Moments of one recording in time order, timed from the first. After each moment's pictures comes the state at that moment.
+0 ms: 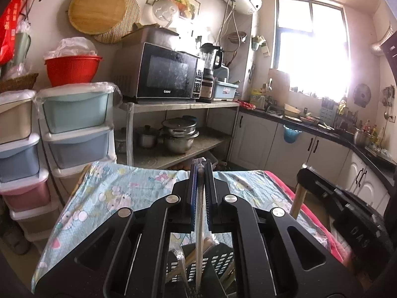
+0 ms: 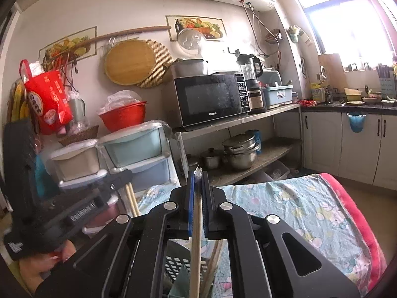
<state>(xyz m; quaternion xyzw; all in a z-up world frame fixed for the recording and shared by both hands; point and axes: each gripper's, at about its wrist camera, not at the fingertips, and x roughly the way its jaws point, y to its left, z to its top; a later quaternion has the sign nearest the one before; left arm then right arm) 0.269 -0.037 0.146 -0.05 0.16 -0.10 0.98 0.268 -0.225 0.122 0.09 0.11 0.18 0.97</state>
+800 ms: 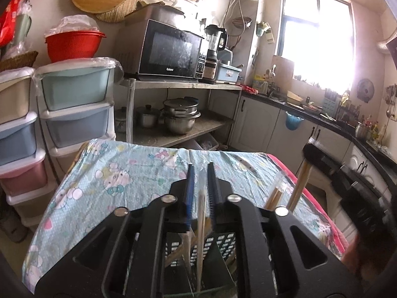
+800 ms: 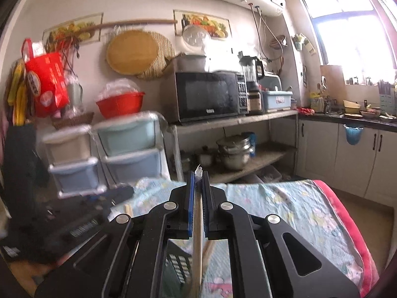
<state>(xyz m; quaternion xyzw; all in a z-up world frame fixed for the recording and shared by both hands) 0.273 -0.032 0.111 -0.07 0.20 -0.11 0.97 0.273 -0.212 0.101 0.04 0.12 0.16 0.98</state>
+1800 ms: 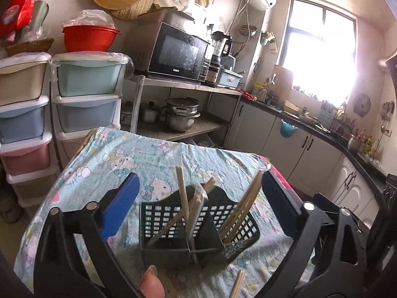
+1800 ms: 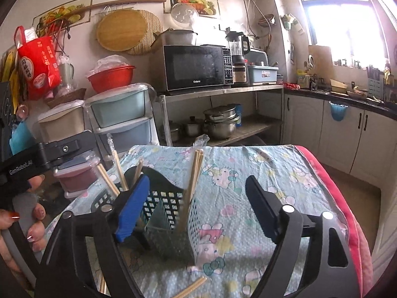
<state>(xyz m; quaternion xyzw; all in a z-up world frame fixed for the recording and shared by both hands) 0.214 -0.009 0.114 -0.11 0.20 -0.11 0.97 0.209 -0.236 0.071 0.04 0.19 0.13 0.97</state>
